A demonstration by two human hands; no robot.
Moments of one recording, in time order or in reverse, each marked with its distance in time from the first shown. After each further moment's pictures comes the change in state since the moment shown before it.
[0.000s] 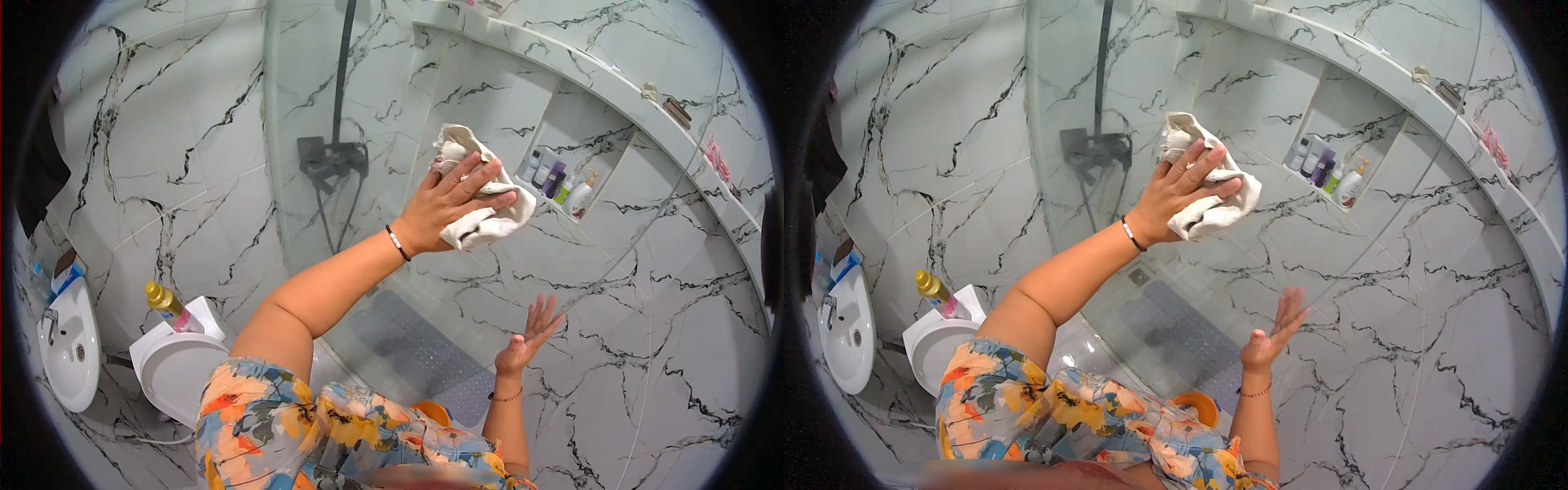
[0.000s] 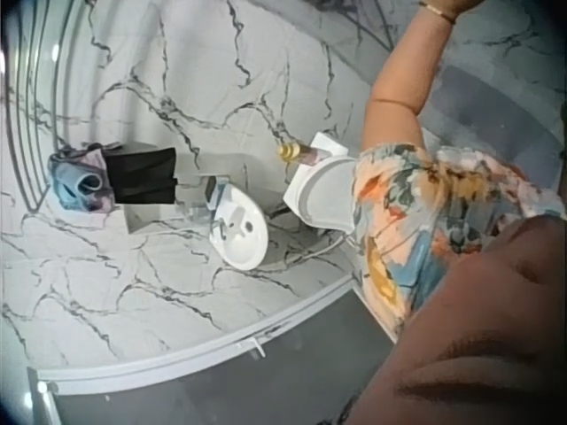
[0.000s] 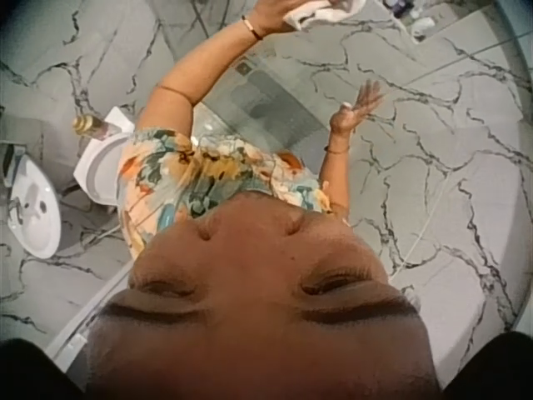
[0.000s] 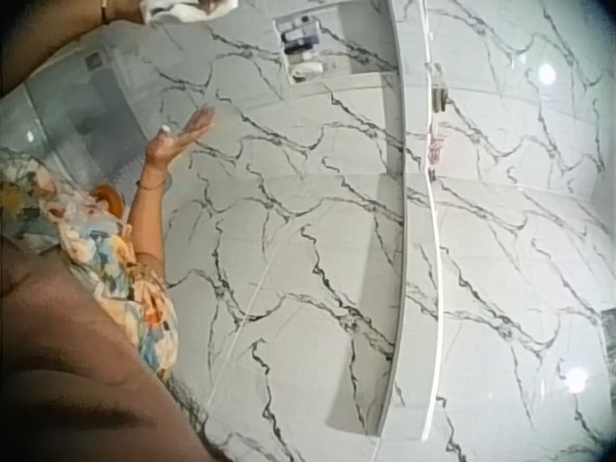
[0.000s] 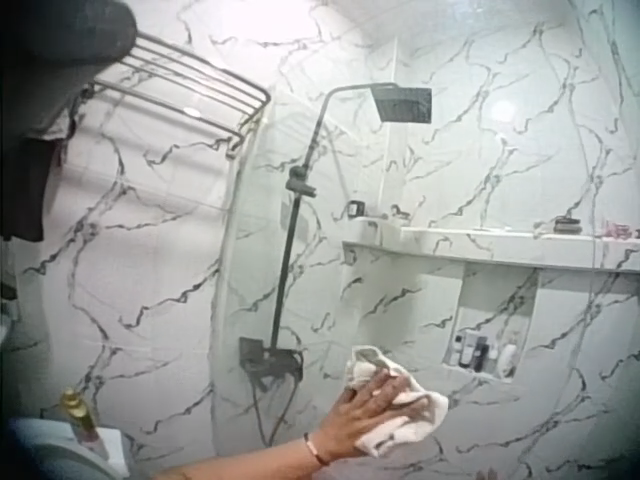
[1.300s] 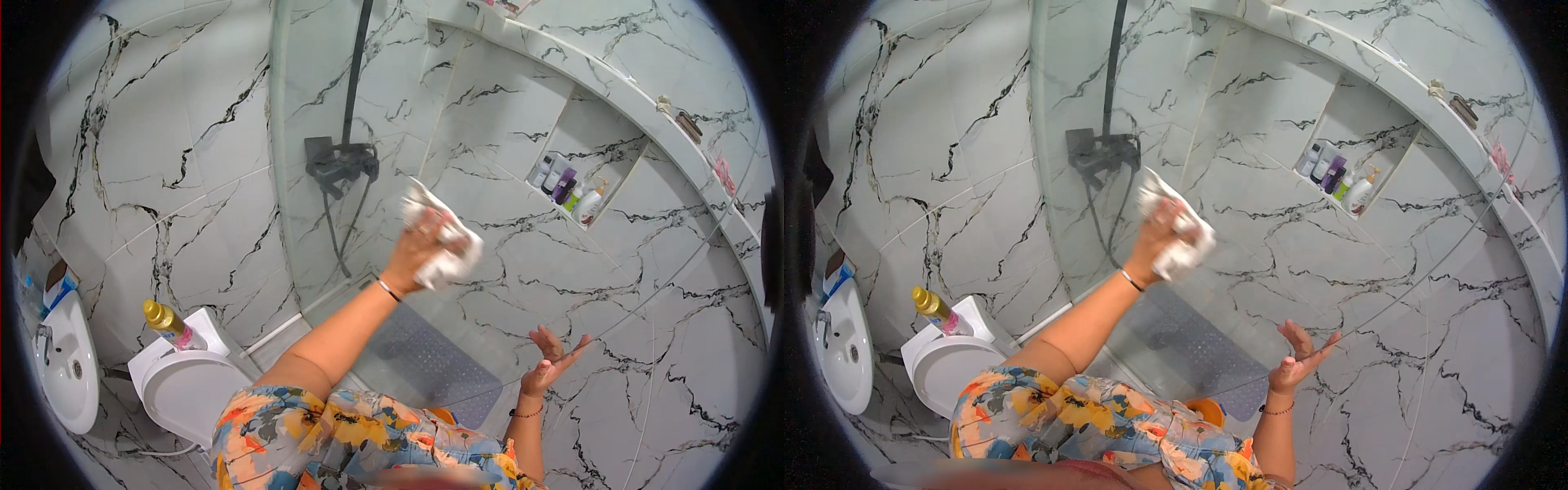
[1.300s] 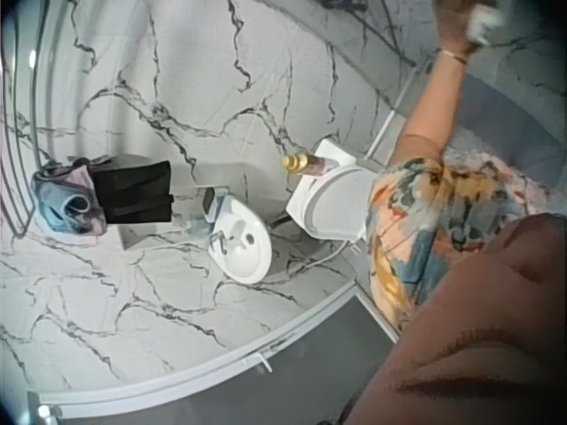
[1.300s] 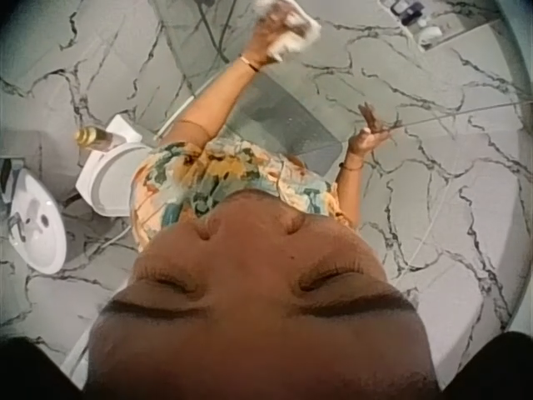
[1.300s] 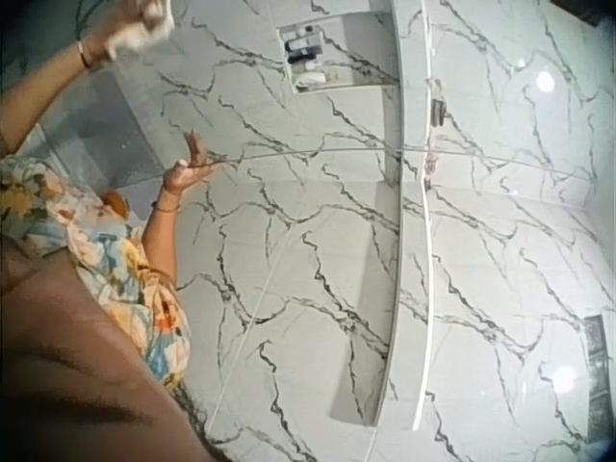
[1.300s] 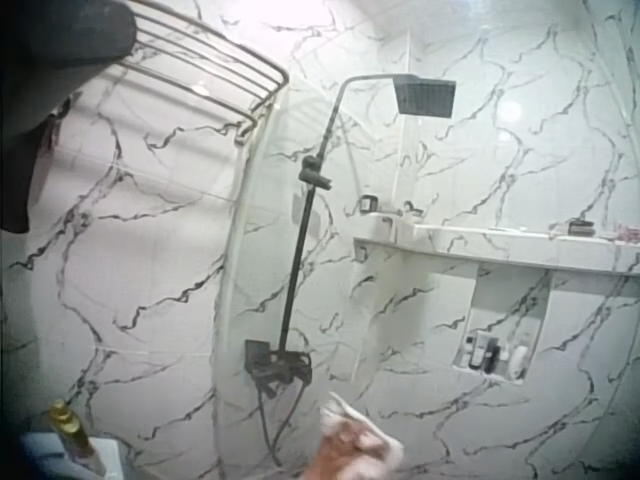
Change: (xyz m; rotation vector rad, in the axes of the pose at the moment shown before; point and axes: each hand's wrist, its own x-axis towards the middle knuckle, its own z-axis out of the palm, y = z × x) left_hand -0.121 -0.031 0.030 -0.033 0.090 -0.143; right_hand -0.006 -0.008 0.004 0.042 0.067 0.129
